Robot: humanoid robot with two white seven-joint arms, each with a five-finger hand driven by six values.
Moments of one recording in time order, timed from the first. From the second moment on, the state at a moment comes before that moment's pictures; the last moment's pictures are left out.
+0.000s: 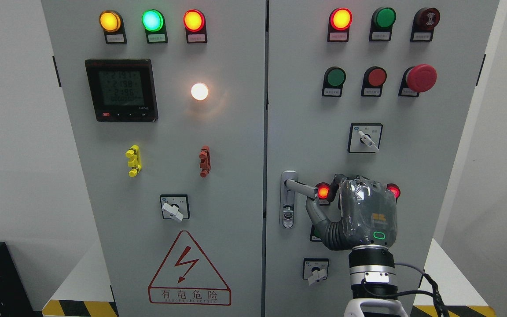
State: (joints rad) left arm 0.05 -0.10 -0.16 -0.05 0.12 -0.03 -0.03; right arm -0.49 0.14 0.20 -1.83 1.37 0.30 0.04
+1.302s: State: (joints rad) left arm 0.05 -0.10 -0.16 -0.05 0.12 -0.02 -0.03; right arm -0.35 0.14 0.21 -1.93 1.37 0.28 0.04
